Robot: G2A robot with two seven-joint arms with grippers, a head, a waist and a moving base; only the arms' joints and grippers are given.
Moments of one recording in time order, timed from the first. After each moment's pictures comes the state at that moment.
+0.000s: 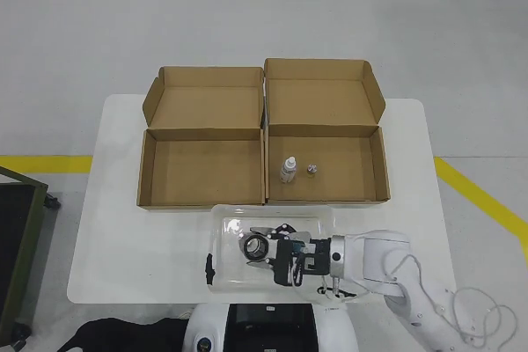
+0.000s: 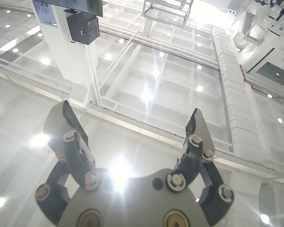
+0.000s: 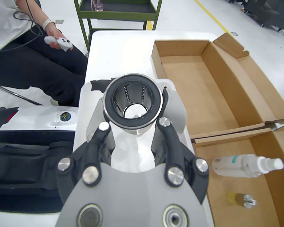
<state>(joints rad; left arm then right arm) -0.17 -0.33 -0.48 -1.21 3.07 0.34 0.06 -1.26 -1.07 1.02 -2.02 -1.25 -0.80 0.24</state>
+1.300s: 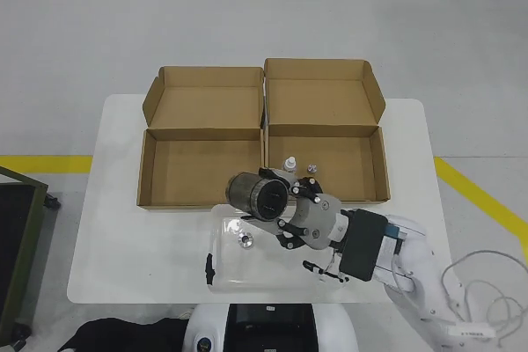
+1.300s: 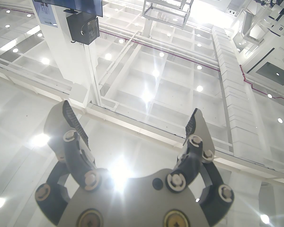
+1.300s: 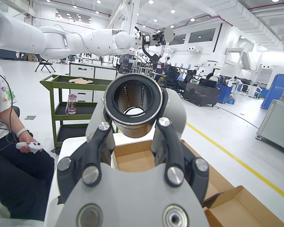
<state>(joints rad) -0.17 -0.33 -0.48 -1.21 3.07 0.34 0.06 -1.18 -1.12 1.06 -2.09 -1.19 -0.58 -0.24</state>
